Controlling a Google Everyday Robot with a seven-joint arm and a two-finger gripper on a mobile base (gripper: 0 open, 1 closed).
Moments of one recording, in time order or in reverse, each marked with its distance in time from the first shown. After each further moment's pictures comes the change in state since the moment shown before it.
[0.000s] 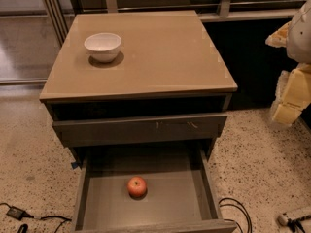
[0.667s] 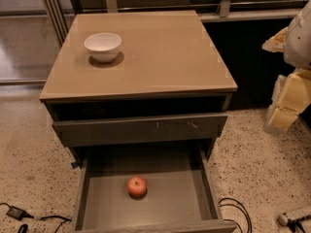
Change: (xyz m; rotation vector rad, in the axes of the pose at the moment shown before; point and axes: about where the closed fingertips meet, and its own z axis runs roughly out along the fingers) arm -0.004 0.007 0.007 -0.023 -0.026 0.002
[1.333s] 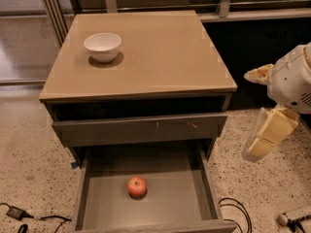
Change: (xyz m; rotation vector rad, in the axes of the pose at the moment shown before) arm -0.009 0.035 0.051 -0.069 -0.204 0.037
